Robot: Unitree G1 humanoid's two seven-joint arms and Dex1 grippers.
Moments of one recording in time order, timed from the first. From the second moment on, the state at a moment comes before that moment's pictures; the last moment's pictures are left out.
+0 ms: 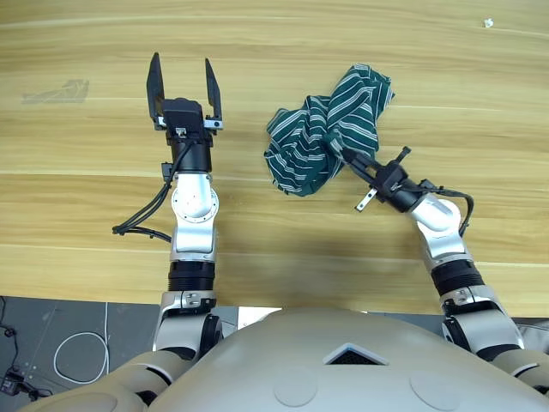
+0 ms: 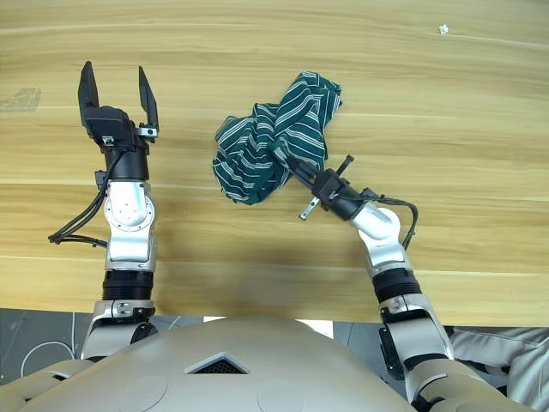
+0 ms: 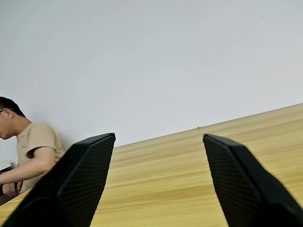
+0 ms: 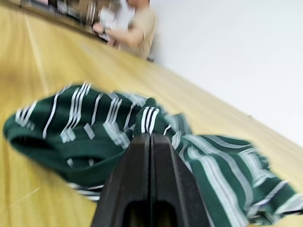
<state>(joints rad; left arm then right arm) -0.05 0.11 0.03 0.14 0.21 -0.43 0.15 -0.08 -0.33 0.20 0.44 0.17 -0.70 0.69</state>
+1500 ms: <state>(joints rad) 0.06 0.37 -0.28 0.21 -0.11 -0.40 -0.79 -0.18 -0.33 0.05 0.29 0.24 -0.61 0.76</state>
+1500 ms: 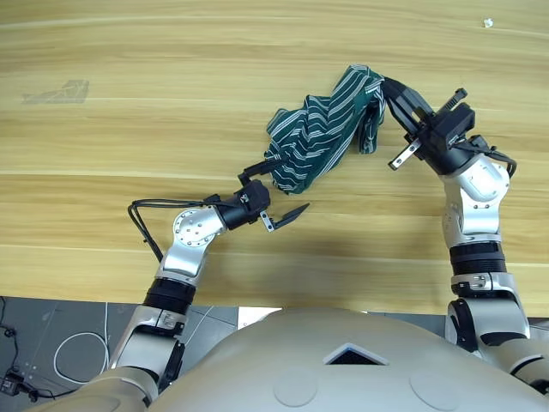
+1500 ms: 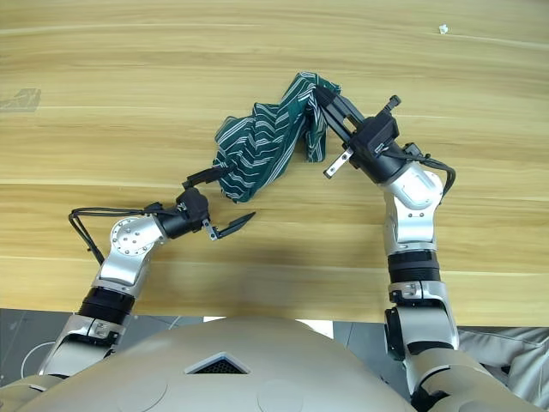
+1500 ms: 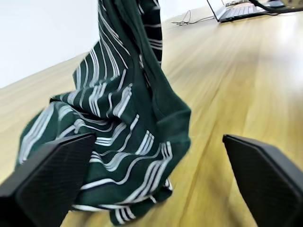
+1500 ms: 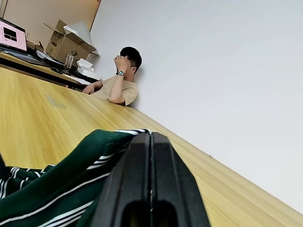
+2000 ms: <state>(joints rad) 0.05 0.35 -0.28 0.23 -0.11 -0.42 -0.79 -0.18 -0.32 0.06 0.28 0.24 -0.60 0.76</state>
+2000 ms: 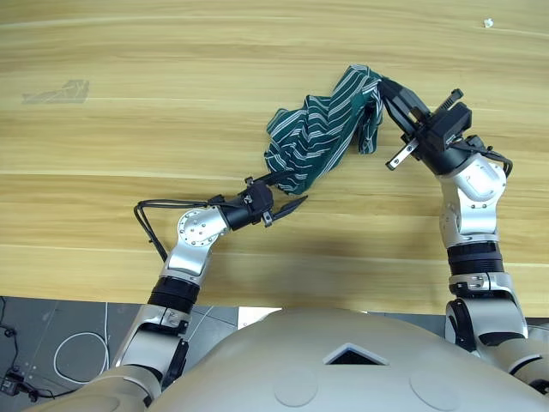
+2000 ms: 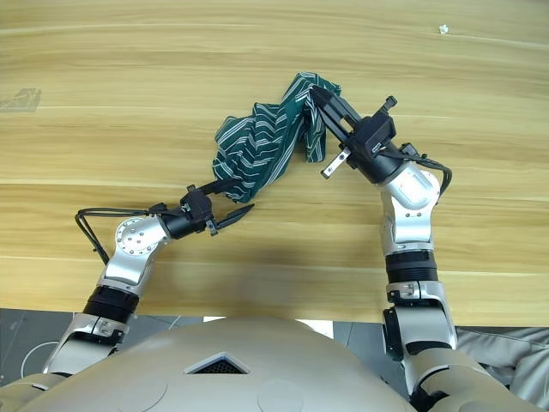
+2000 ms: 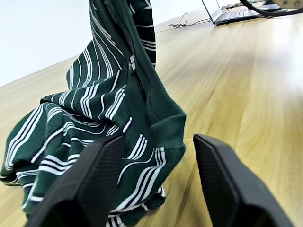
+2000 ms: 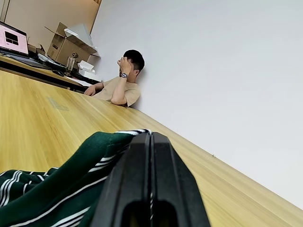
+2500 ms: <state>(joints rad) 0.03 0.34 -0.28 0.25 -0.10 -0.43 -0.79 -0.18 -0.32 0.07 0.29 0.22 -0.60 0.76</state>
